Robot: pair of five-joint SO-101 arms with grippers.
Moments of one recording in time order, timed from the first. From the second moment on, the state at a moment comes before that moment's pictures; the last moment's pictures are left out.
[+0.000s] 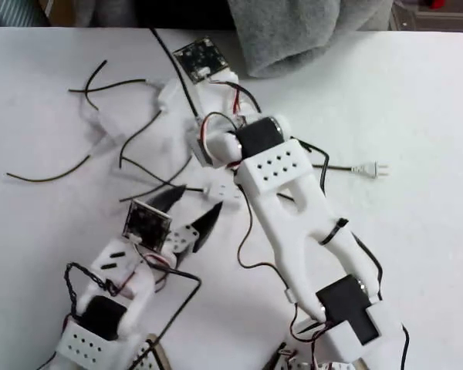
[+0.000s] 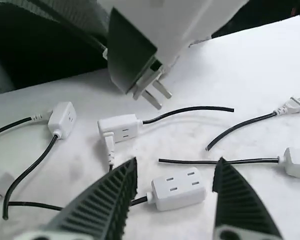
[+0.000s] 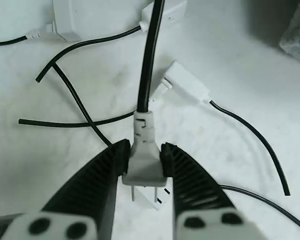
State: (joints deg) left arm 20.1 -103.0 97.3 32.8 -3.1; right arm -30.6 -2.9 -1.4 65.8 6.3
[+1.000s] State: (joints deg) left arm 18.2 -103.0 97.3 28.4 -3.1; right arm -42.6 -41.9 37.6 54.7 3.5
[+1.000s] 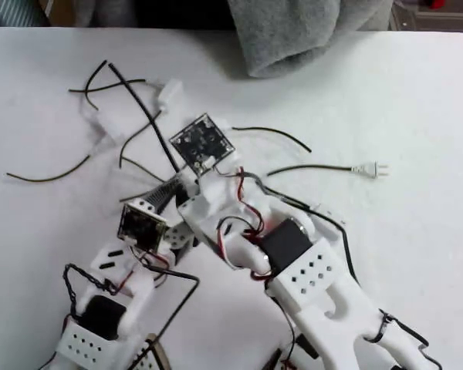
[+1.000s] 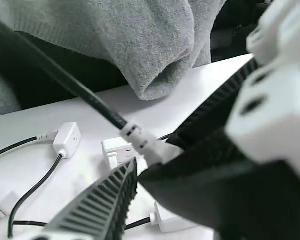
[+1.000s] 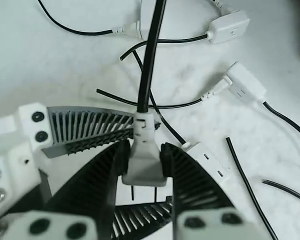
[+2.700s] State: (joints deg) left arm 11.4 -102.9 97.2 27.7 -3.2; right arm -42.3 -43.7 34.0 71.2 13.9
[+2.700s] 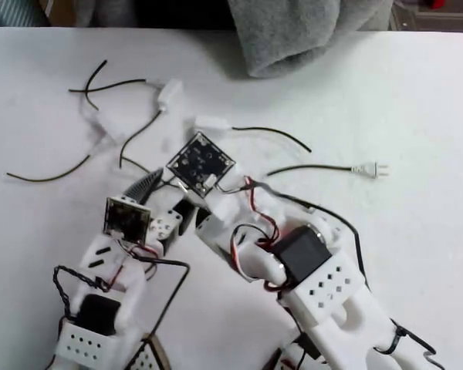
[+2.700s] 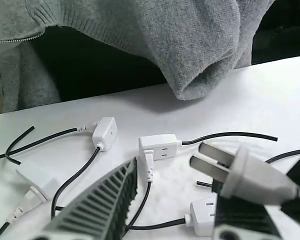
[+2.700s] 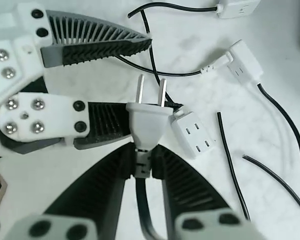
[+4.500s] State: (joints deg) left arm 11.2 -103.2 97.2 27.0 -2.9; right arm -51.3 -43.3 28.8 71.0 14.5
